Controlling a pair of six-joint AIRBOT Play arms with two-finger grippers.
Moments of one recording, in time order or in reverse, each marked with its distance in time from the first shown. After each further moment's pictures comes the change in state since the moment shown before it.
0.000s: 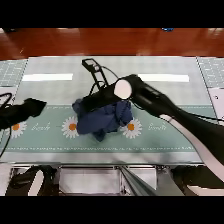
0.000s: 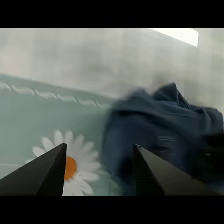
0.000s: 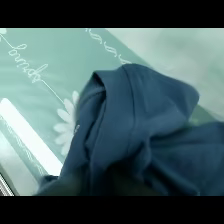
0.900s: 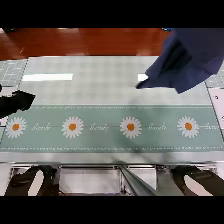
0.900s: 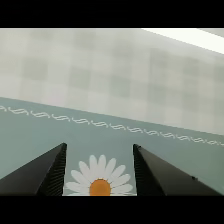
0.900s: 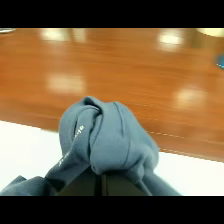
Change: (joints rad) left arm 0.000 -0.034 0.144 0.165 0.011 0.003; right arm -0.654 0.529 0.245 -0.377 0.187 -0.050
